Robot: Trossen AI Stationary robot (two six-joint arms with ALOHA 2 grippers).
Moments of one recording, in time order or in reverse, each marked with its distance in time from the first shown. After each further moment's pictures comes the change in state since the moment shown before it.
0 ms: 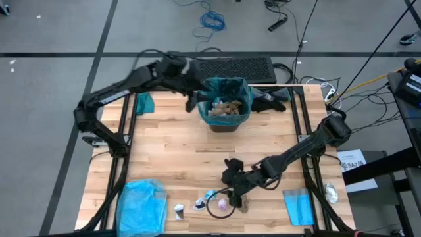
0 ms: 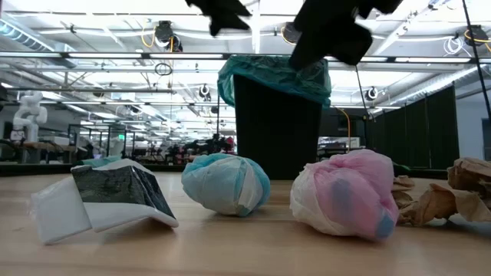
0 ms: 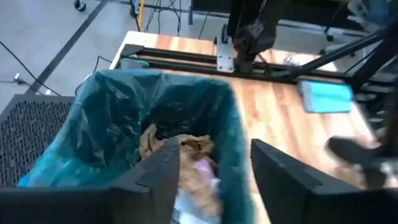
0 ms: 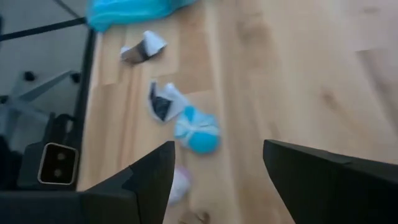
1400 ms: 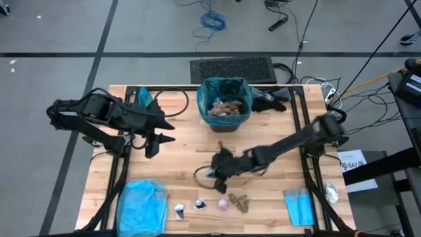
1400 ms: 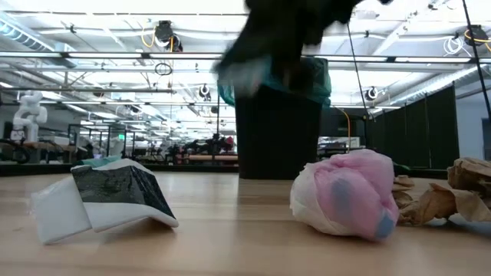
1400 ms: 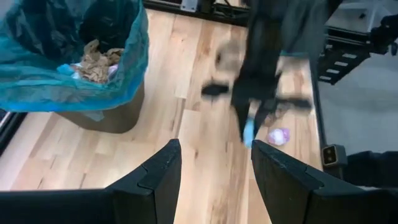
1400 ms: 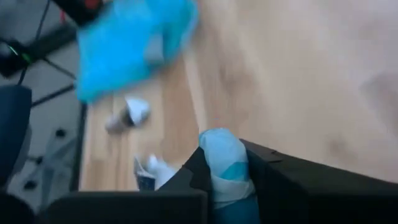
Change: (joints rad) left arm -0.681 -0.279 0.057 -0.511 -0.598 -0.460; right arm -0.165 0.055 -0.001 0.227 -0.077 0.049
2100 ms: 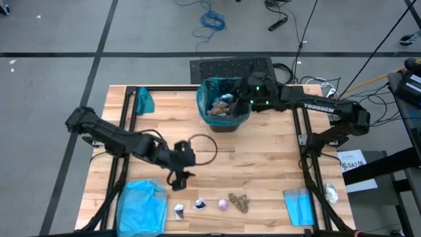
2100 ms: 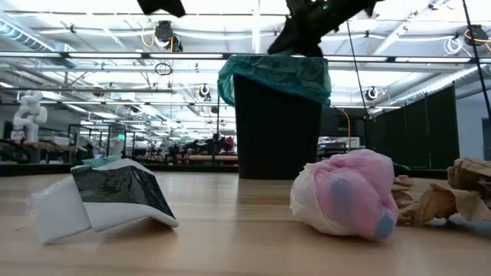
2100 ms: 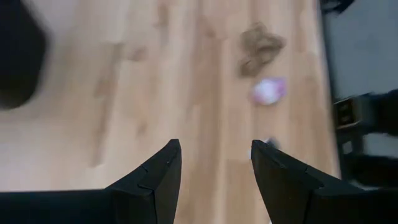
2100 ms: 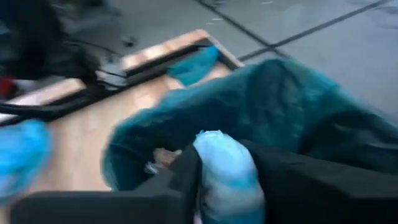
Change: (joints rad) left arm -0.153 0.210 -0.407 0.453 0.055 -0.077; right arm -0.701 -0.386 0.000 -0.189 -0.230 -0.418
